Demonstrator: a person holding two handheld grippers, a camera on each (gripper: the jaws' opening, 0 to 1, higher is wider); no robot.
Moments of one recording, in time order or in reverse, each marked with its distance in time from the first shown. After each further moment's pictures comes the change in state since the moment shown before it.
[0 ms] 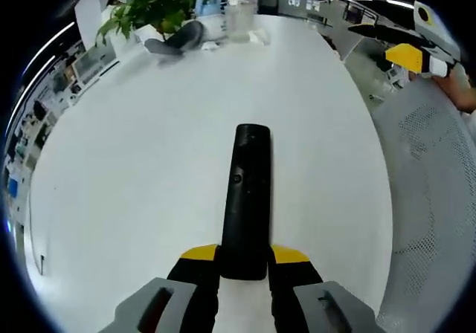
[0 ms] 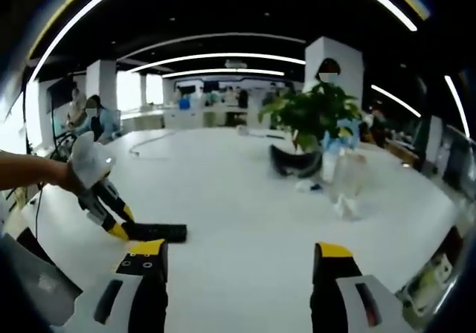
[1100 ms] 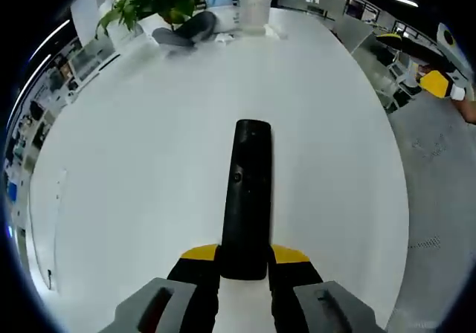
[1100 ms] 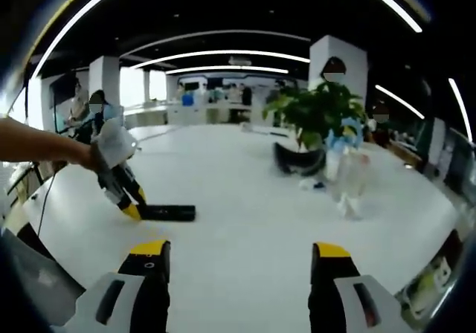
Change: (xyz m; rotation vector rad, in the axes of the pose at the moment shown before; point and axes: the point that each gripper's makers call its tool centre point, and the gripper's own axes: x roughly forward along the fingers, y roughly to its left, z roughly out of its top) left arm 0.006 0.044 0.011 0.012 0.057 -0.010; right arm 0.001 0.003 -0.004 -0.020 0.027 0.009
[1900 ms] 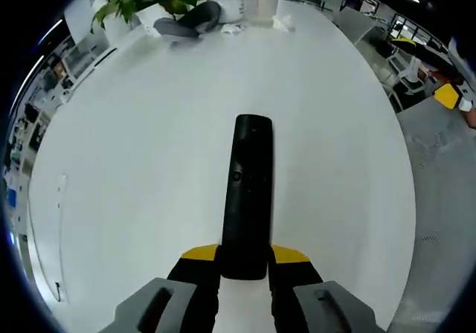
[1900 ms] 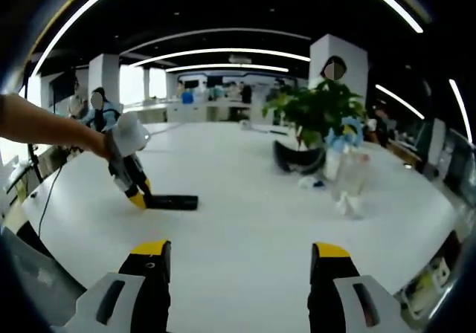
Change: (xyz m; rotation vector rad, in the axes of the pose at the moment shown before) left arm 0.002 0.030 0.005 0.016 0.063 -0.014; right arm 0.001 0.000 -0.002 -0.006 0.010 -0.001
